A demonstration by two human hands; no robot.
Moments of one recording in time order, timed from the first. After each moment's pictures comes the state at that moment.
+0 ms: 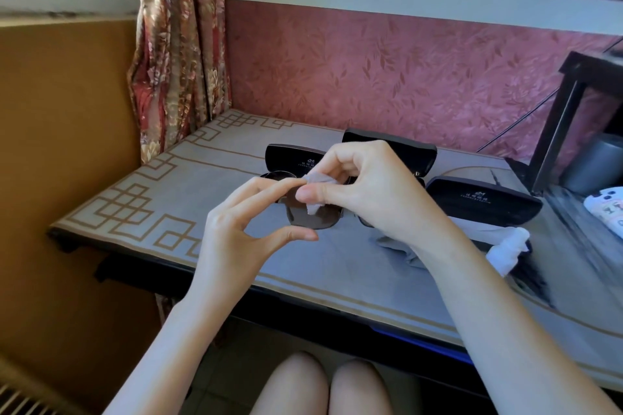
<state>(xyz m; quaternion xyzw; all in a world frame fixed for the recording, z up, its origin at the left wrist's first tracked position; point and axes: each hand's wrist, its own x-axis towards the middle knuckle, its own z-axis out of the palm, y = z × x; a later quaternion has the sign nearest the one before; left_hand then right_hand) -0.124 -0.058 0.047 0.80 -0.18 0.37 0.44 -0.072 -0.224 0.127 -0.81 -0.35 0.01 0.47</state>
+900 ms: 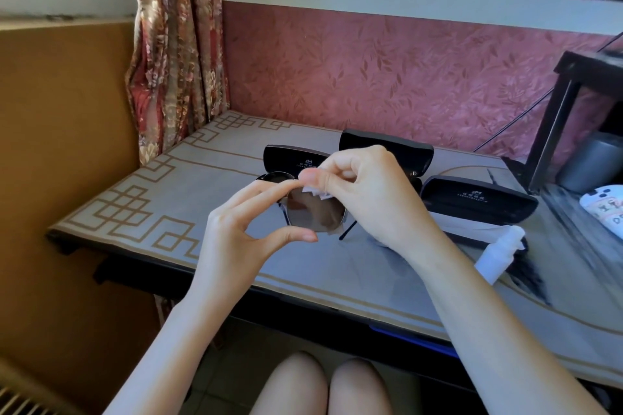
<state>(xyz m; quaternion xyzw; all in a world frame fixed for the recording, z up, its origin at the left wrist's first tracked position) -0.125 -0.060 0.047 0.80 -0.17 0.36 0.44 -0.072 -0.221 0.118 -0.83 -0.30 -0.05 0.48</state>
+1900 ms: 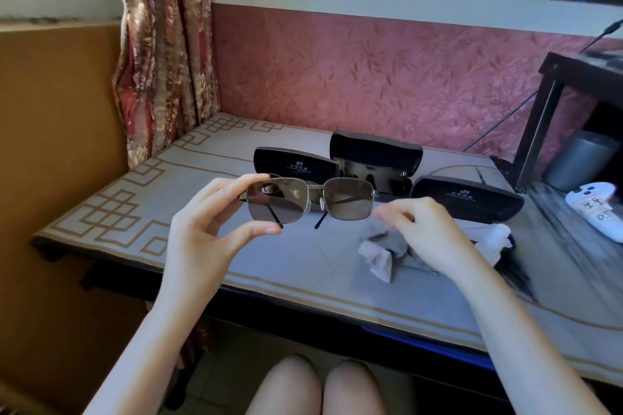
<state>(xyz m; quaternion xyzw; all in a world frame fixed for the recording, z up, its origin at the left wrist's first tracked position) -0.125 -0.046 0.044 0.74 -0.17 0.36 0.54 -0.043 -0.302 0.064 -0.93 -0.13 0.00 0.35</state>
